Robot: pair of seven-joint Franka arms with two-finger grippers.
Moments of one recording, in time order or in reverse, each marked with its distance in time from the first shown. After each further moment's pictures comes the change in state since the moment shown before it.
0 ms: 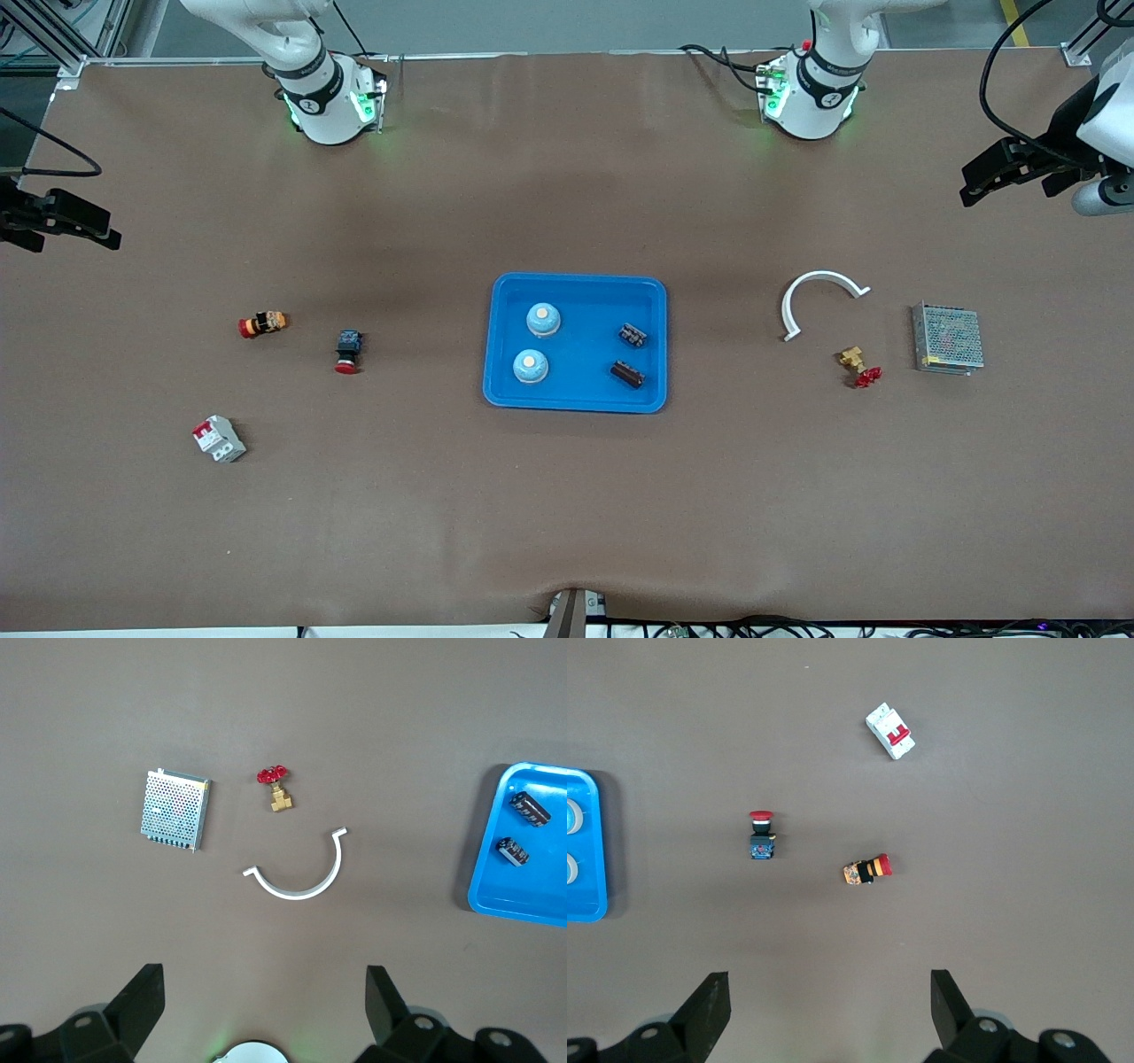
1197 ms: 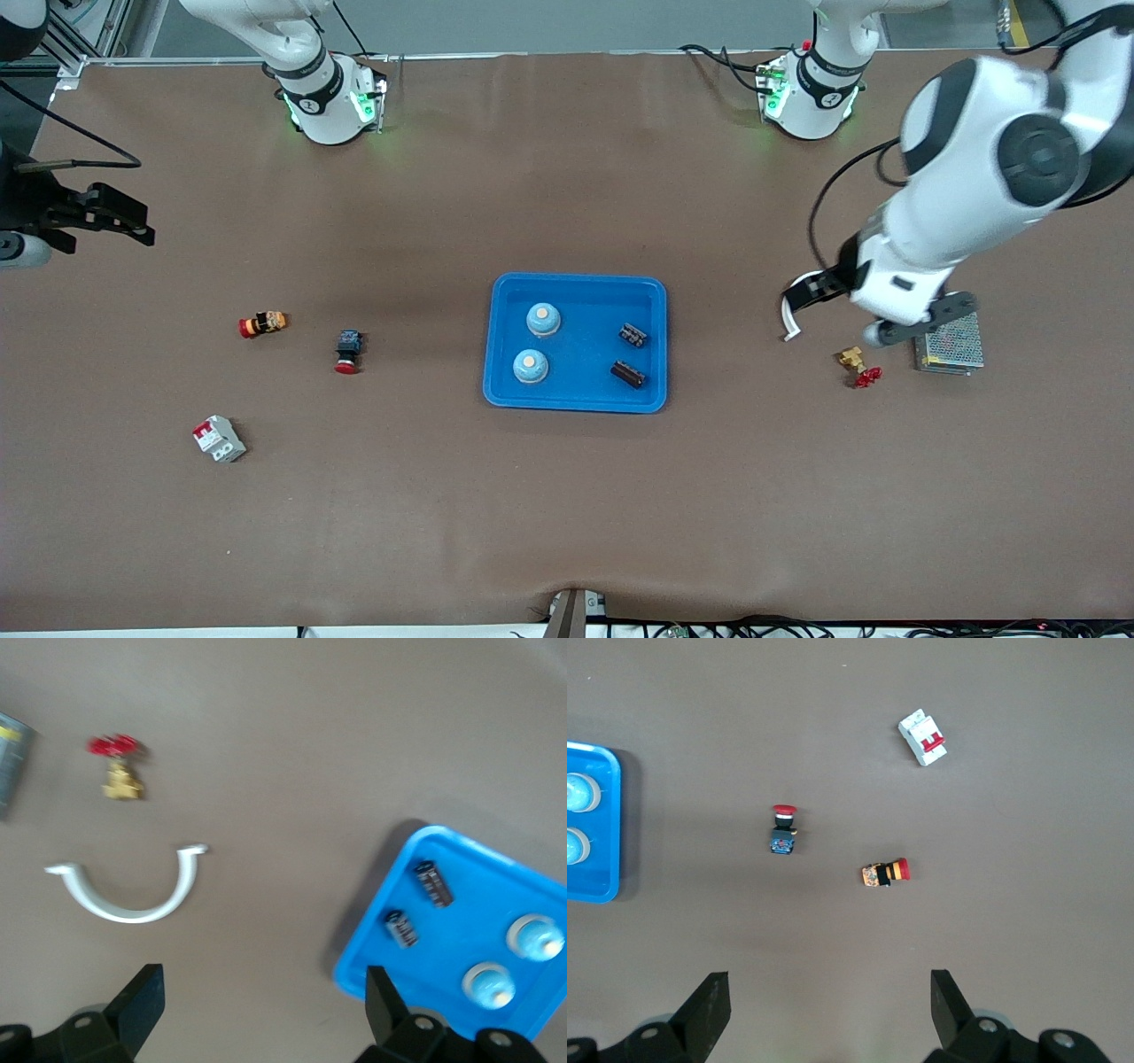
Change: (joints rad) left arm -0.023 0.264 -0.250 -0.146 -0.059 0.424 -0.572; right arm 0.051 -0.005 0.041 -0.009 -0.016 0.001 0.000
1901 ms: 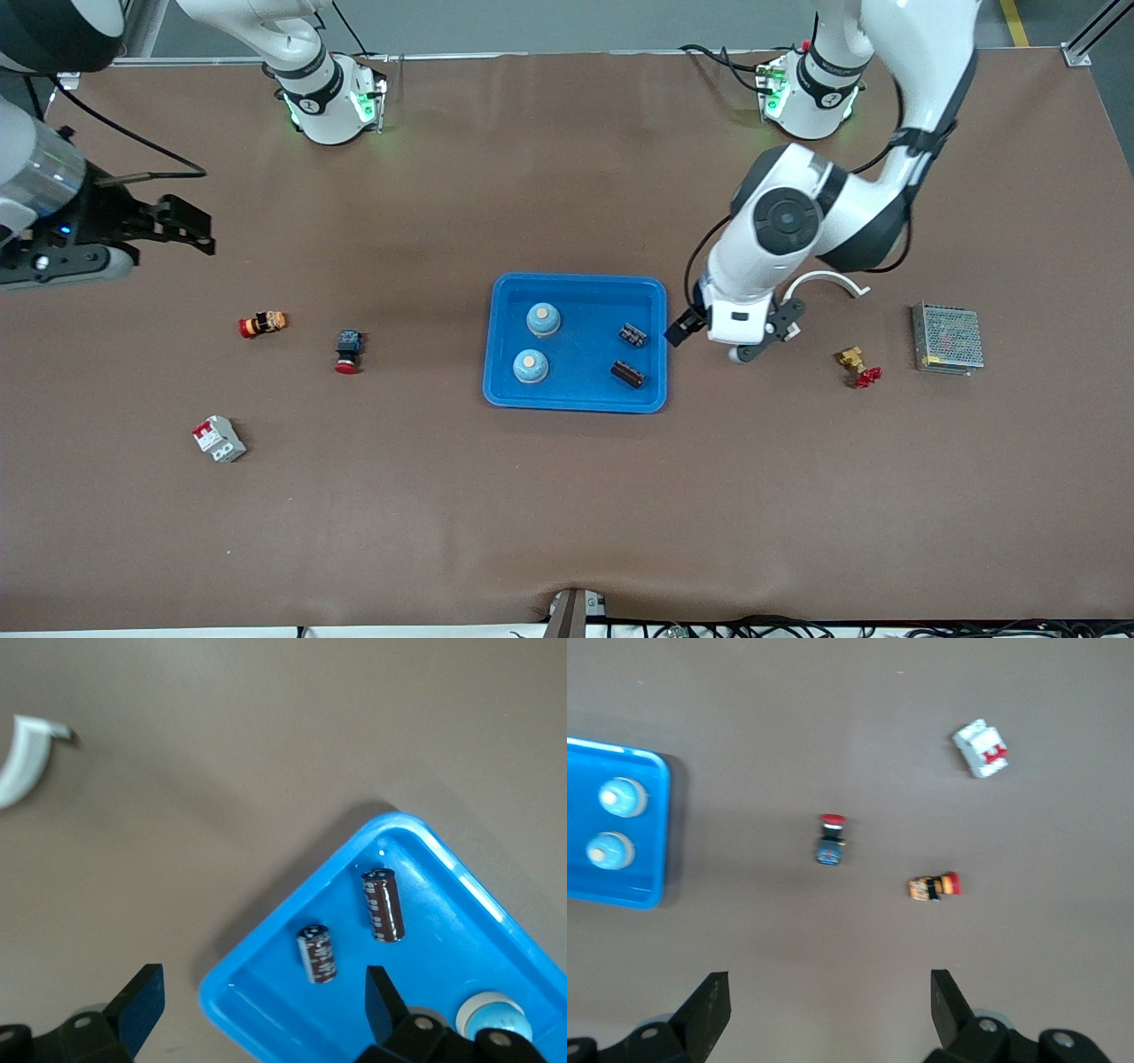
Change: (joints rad) left arm -0.192 0.228 -0.037 -0.073 0.137 0.310 -0.605; right arm 0.105 0.034 0.003 -0.019 0.056 0.056 0.109
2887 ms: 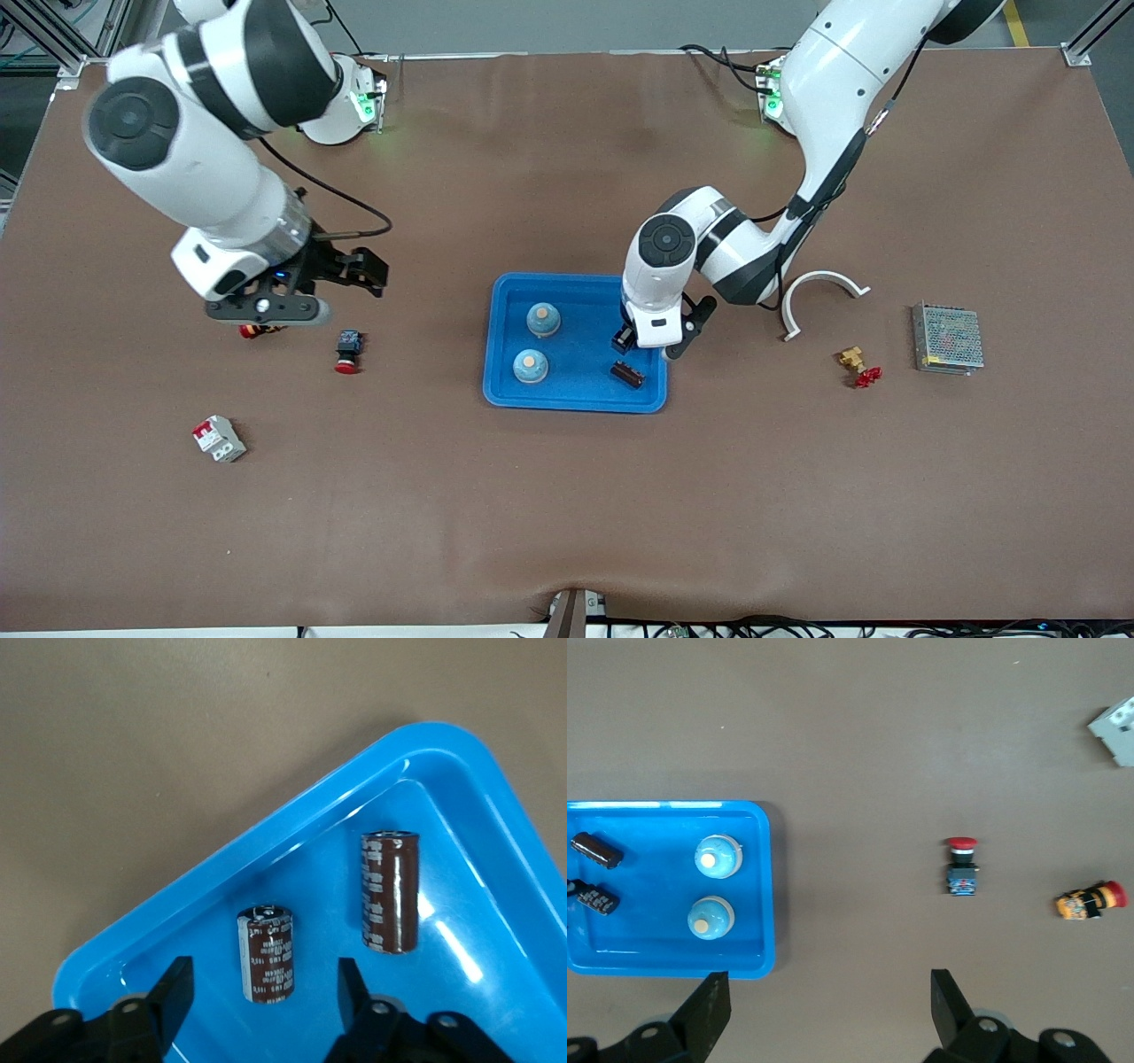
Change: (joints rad) left arm -0.130 0.237 0.000 0.053 0.222 0.149 -0.425; right arm 0.274 0.152 0.005 -0.004 0.018 0.211 0.430
